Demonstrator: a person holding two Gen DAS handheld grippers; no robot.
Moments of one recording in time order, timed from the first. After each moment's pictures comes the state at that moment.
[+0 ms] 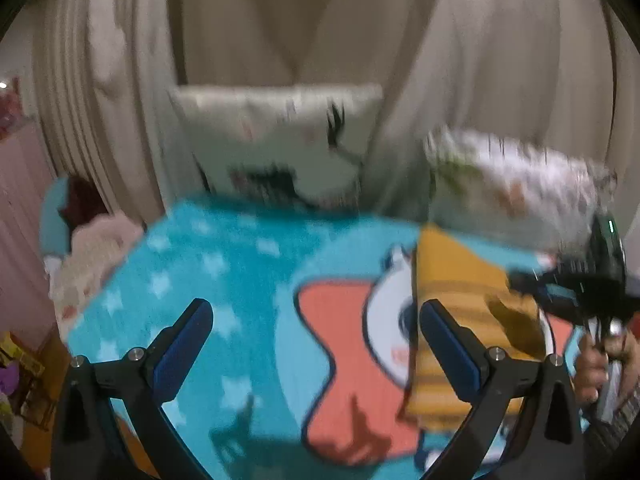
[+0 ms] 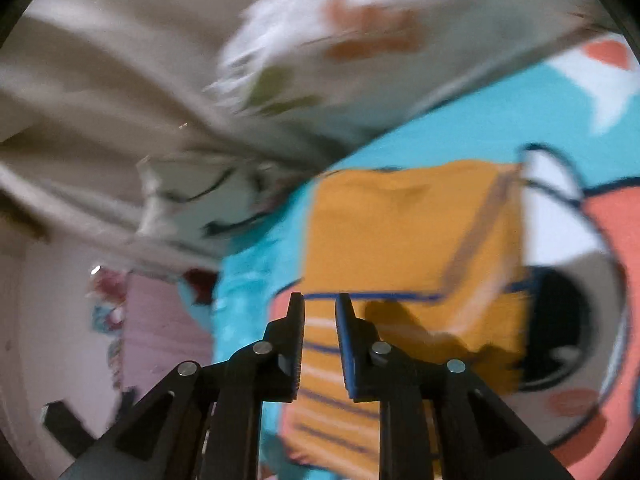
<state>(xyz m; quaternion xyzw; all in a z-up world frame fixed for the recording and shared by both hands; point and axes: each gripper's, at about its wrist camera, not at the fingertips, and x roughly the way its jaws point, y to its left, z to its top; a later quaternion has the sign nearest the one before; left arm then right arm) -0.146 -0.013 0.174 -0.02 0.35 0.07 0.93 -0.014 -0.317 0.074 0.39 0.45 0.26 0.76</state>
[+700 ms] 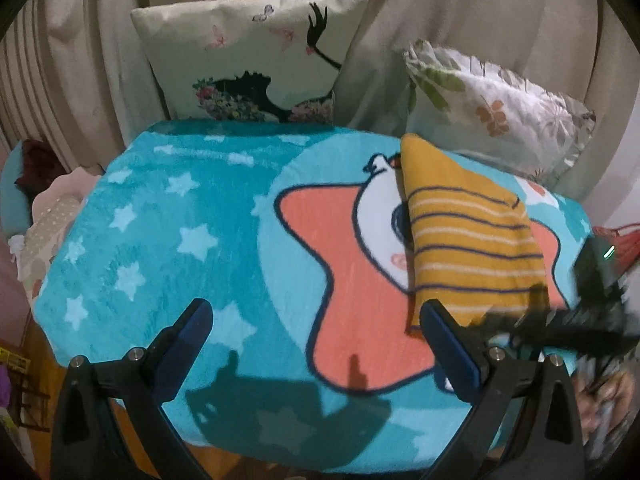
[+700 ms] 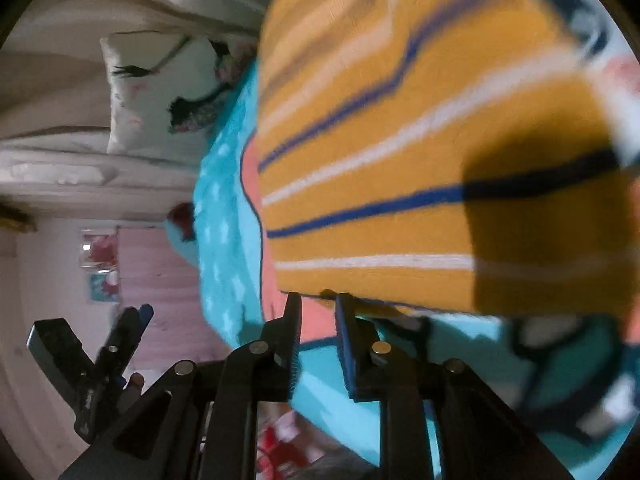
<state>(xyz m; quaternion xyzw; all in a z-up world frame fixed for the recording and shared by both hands) -0.168 0.017 0.115 -0.02 0.44 -0.01 0.90 -0.125 -0.257 0.009 0.38 0.55 0.23 0.71</state>
